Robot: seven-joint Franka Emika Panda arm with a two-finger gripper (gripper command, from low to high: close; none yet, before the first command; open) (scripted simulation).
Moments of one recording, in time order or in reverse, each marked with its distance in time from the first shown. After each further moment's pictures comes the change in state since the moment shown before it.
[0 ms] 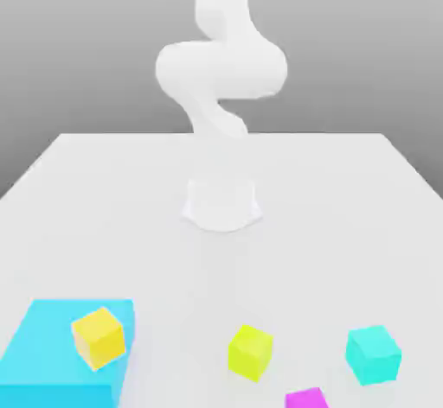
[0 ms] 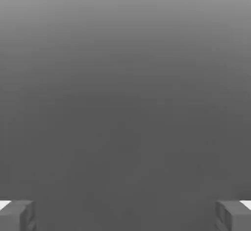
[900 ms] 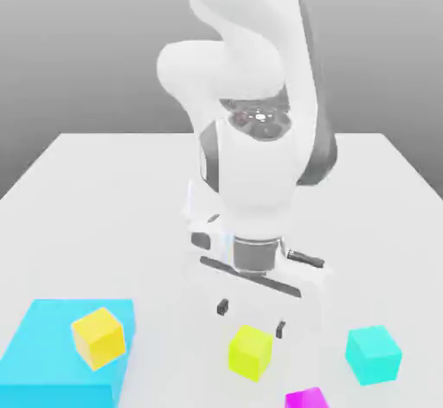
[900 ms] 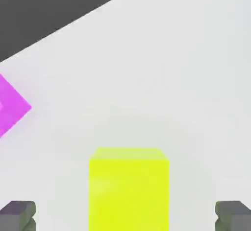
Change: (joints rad) arm -0.070 0.966 0.131 -0.295 -0.138 0.537 0.652
